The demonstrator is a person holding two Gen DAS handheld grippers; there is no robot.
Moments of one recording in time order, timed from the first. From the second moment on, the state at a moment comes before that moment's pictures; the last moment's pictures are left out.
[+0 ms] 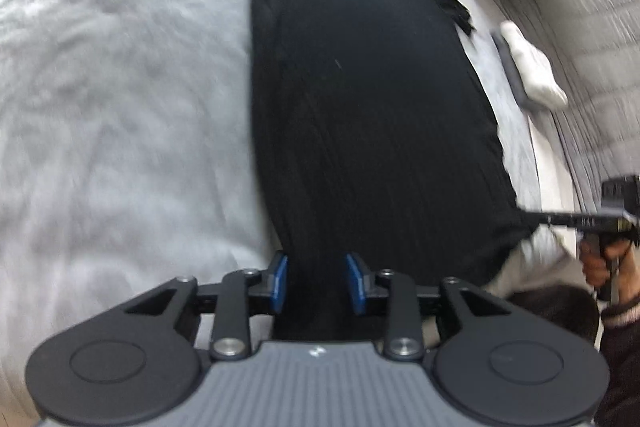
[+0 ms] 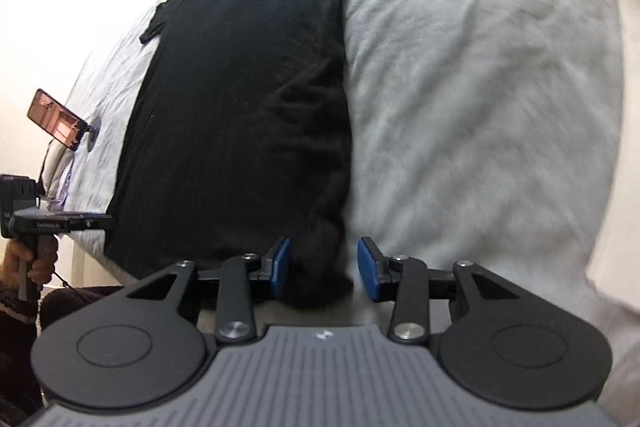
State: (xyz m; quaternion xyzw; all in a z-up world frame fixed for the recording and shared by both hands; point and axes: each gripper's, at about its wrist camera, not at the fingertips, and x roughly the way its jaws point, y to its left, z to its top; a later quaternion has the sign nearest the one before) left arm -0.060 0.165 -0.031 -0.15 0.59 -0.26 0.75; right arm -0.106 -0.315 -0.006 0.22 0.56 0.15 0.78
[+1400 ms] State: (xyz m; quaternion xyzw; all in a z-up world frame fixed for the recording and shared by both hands) left arm -0.108 0.198 -0.029 -0.25 0.55 -0.27 0.75; right arm -0.152 -0.311 0.006 0.21 0.54 0.11 0.81
